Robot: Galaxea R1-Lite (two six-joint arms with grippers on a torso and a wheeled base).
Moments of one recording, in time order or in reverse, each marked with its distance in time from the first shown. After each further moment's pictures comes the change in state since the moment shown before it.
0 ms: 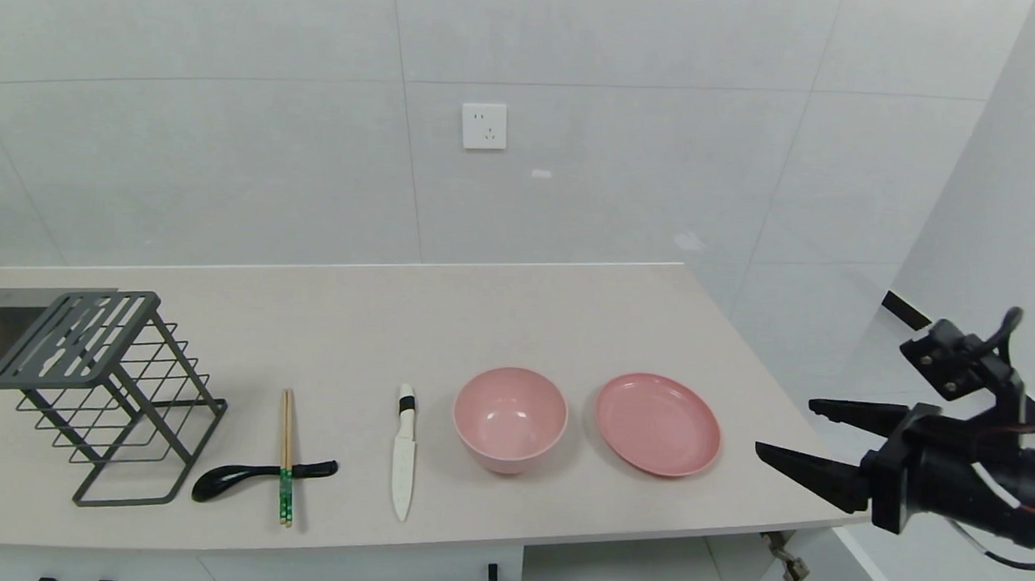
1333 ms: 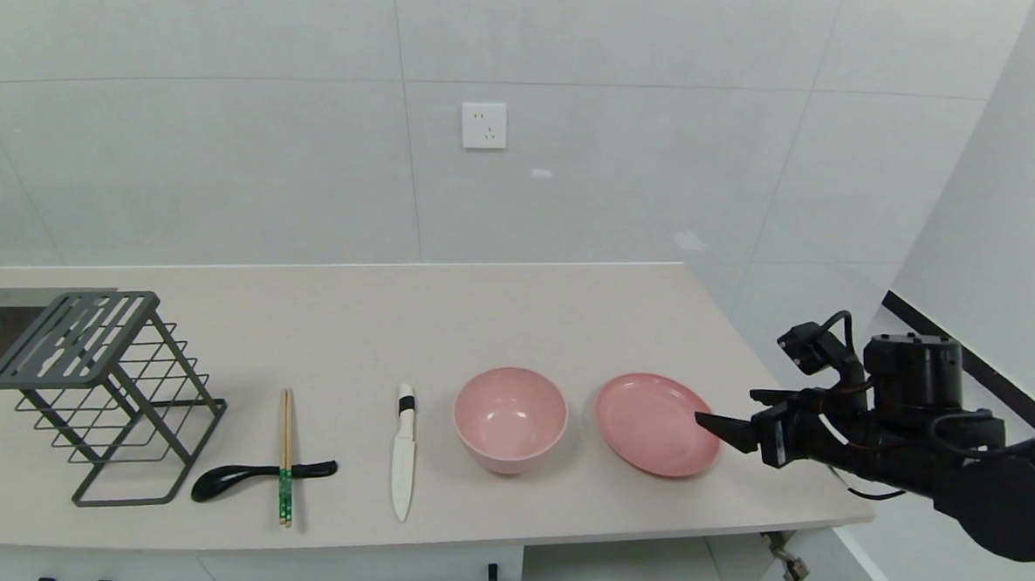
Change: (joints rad) left arm 0.000 0.000 0.000 0.000 0.000 0.000; right arm -0.043 0.509 -0.134 -0.300 -0.077 0.002
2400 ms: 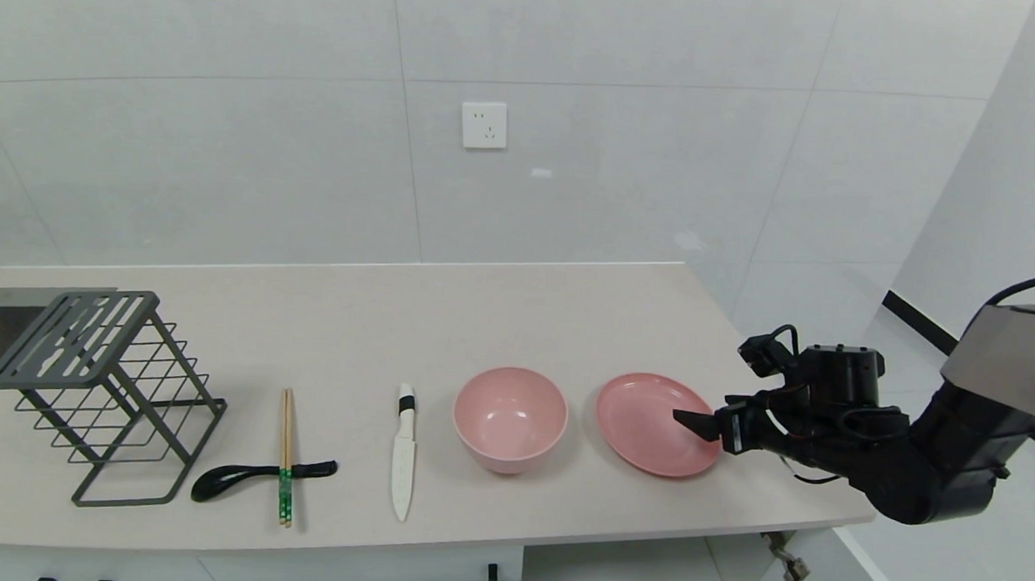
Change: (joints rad) left arm 0.000 0.000 0.000 0.000 0.001 0.000; right arm -0.031 0.306 -0.169 -0.104 -0.023 0.033
